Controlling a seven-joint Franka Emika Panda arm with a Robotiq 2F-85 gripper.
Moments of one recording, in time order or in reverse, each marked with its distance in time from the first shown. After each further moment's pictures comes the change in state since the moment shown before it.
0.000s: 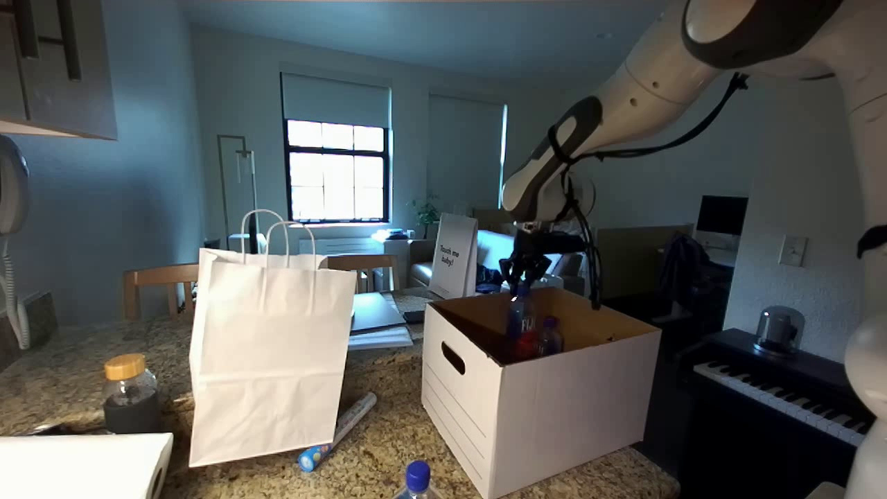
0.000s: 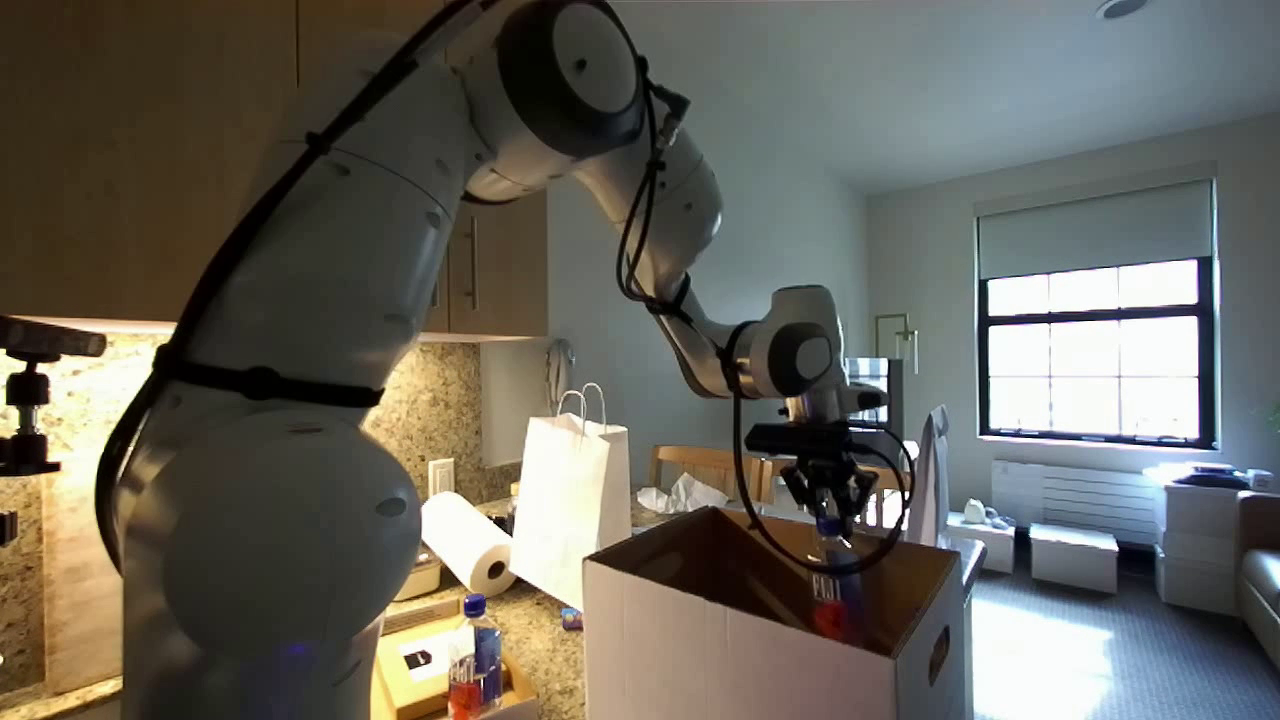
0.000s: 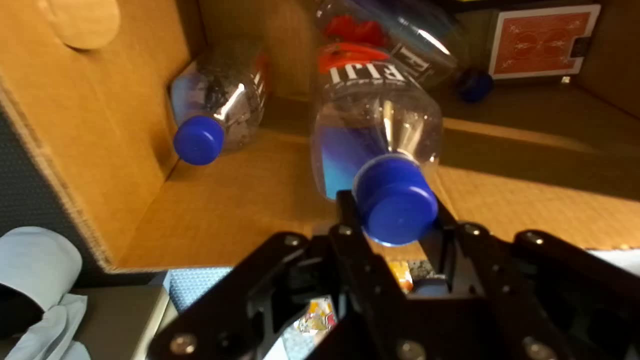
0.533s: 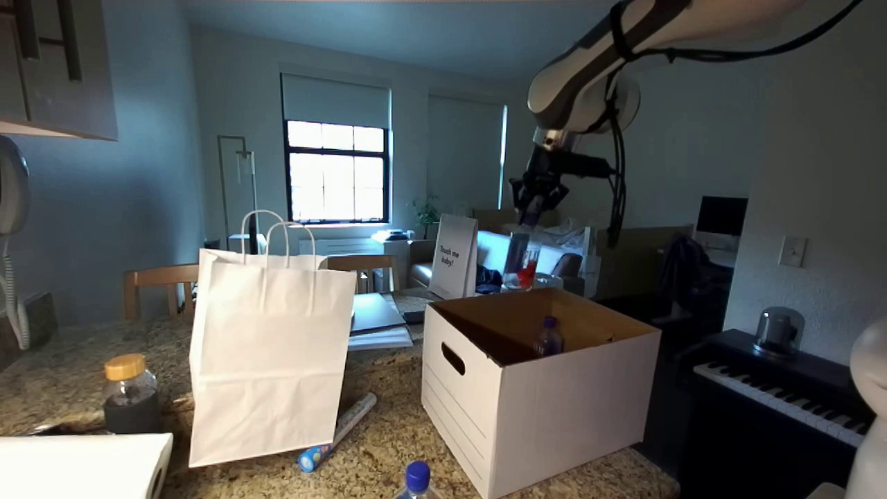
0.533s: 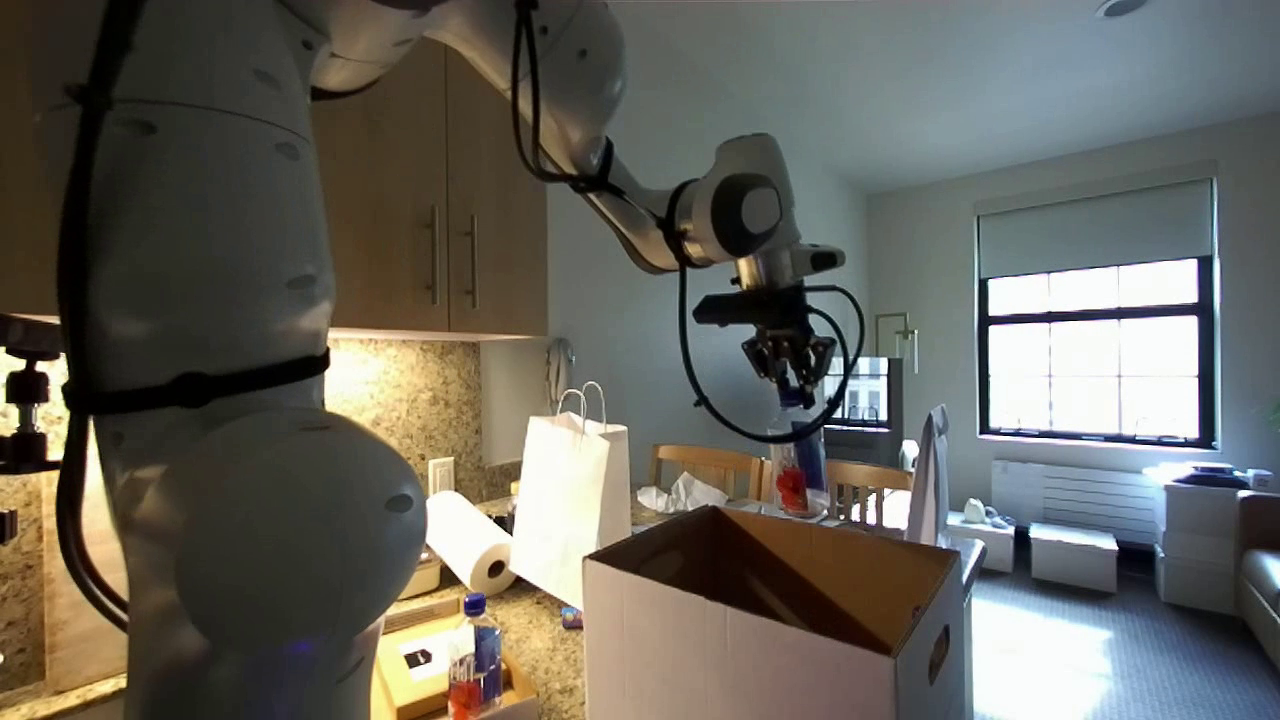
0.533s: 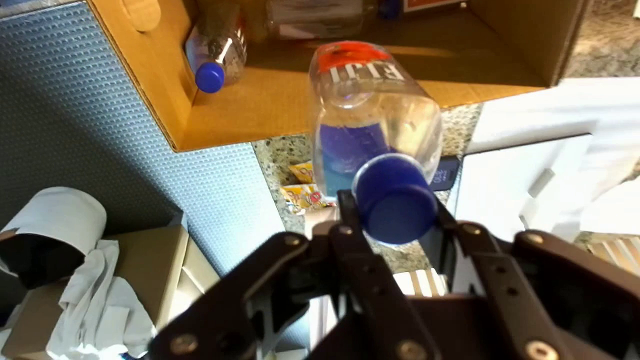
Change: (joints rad) arm 0.034 -0.431 0.006 -0.126 -0.002 -0.141 0.142
